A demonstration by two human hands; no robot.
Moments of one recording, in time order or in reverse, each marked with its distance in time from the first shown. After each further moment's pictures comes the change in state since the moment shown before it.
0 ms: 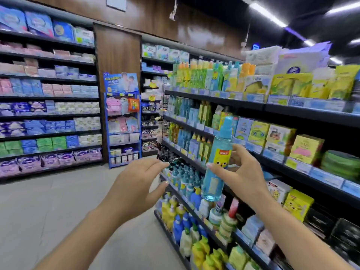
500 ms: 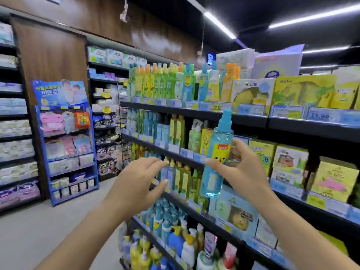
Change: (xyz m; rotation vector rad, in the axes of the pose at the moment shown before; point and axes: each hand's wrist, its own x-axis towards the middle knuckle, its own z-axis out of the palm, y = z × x) left_hand 0.226 -0.120 0.193 -0.156 0.027 0.212; right_hand 0.208 0.120 0.030 -0.127 0.218 -0.032
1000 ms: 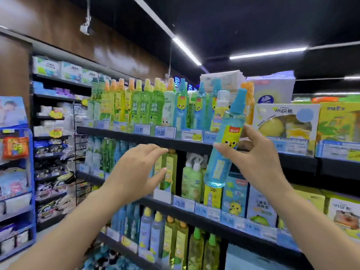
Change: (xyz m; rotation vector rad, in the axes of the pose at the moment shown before) left_hand 0.198 -0.161 0.102 -0.051 0.149 0.196; right_hand 0.187 0.049 0.058 -0.200 0.248 -0.098
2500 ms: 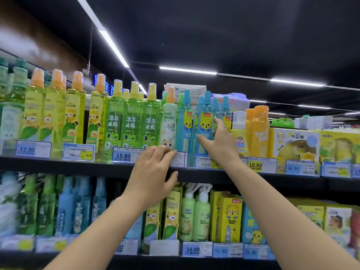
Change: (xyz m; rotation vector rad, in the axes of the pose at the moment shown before) left_hand 0.109 -0.121 0.127 -0.389 0.165 0.182; right_hand 0.153 0.052 0.145 -0.776 0.287 0.210
